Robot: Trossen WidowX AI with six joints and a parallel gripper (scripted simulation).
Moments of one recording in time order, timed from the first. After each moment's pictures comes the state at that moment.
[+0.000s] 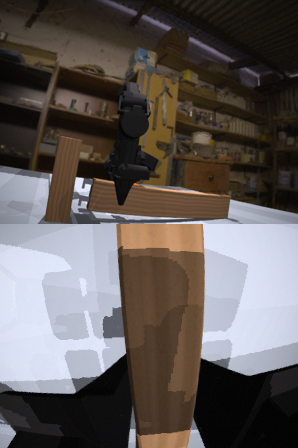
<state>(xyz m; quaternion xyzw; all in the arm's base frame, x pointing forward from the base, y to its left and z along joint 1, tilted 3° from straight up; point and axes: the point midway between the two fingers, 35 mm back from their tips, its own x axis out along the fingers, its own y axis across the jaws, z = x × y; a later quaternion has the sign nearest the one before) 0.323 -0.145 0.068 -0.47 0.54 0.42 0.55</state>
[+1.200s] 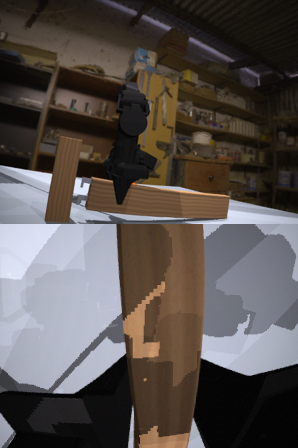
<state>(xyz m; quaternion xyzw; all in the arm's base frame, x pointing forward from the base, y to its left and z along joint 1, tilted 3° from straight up) 0.323 -0.149 0.070 -0.47 0.54 0.42 0.55</state>
